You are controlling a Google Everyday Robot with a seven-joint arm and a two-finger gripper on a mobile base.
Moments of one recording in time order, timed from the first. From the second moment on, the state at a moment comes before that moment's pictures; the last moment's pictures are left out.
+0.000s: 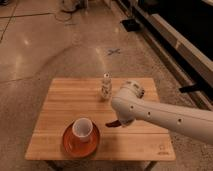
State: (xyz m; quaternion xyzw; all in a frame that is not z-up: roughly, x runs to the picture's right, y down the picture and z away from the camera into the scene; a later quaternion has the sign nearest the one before) arm 0.079 0.167 0.702 -0.01 0.27 0.95 0.16
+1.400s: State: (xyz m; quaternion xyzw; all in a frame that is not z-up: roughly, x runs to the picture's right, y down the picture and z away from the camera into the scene) arm -0.039 0.156 0.671 0.00 0.22 0.94 0.26
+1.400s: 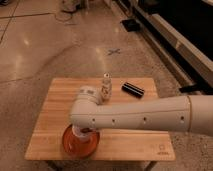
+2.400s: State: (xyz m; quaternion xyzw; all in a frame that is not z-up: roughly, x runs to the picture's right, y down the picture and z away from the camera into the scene) arm -0.067 0.155 0.686 0.00 0.21 0.94 0.26
